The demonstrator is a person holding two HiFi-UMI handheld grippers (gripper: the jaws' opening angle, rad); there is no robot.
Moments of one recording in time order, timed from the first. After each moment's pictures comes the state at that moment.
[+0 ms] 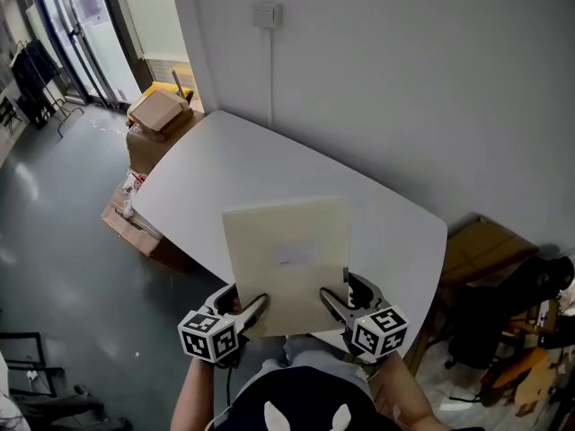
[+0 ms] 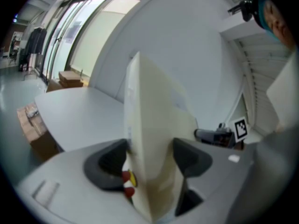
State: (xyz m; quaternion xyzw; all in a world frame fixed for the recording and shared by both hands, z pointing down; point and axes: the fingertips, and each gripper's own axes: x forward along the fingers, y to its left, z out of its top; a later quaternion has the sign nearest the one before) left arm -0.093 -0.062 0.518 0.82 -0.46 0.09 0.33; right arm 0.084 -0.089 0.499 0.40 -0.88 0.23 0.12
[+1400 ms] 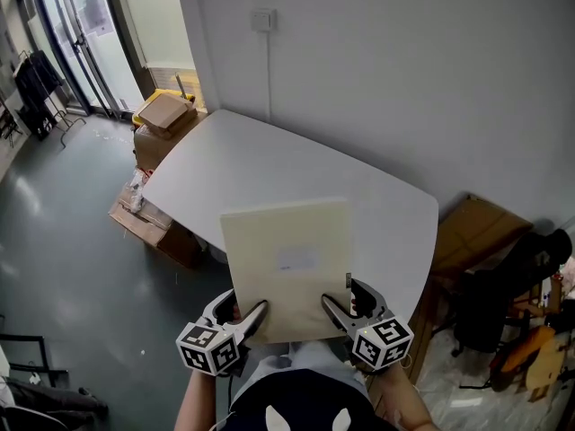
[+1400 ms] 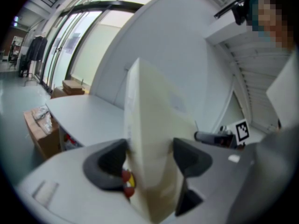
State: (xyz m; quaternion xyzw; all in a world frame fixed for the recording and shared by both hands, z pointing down) left arm -0.096 0.065 0.483 0.83 -0.46 0.06 0.29; right arm 0.082 0.045 0.466 0.43 -0.88 0.21 0.09
